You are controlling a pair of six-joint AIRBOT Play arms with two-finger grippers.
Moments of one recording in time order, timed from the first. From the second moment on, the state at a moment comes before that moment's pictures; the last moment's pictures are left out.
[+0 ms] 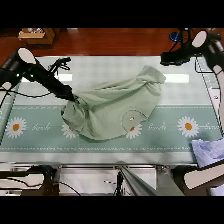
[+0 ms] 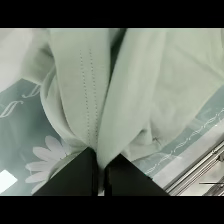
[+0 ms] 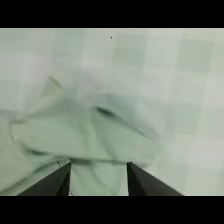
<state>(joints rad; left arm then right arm) -0.06 -1.54 1.37 1.09 -1.52 -1.11 0.00 -1.73 1.77 -1.40 1.11 1.45</state>
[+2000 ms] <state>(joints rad) -0.14 -1.57 1.48 1.07 -1.62 -1.11 -0.19 -1.42 1.36 -0.92 0.77 1.40</state>
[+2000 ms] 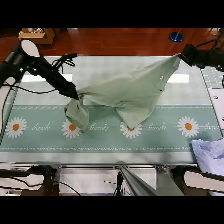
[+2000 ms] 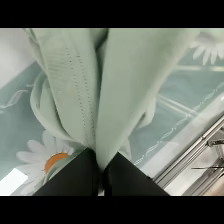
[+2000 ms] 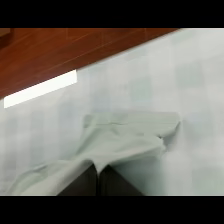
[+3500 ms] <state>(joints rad) 0.18 -1.37 1.02 1.11 -1.60 -1.33 -0.43 -1.53 1.18 -1.02 1.35 1.21</state>
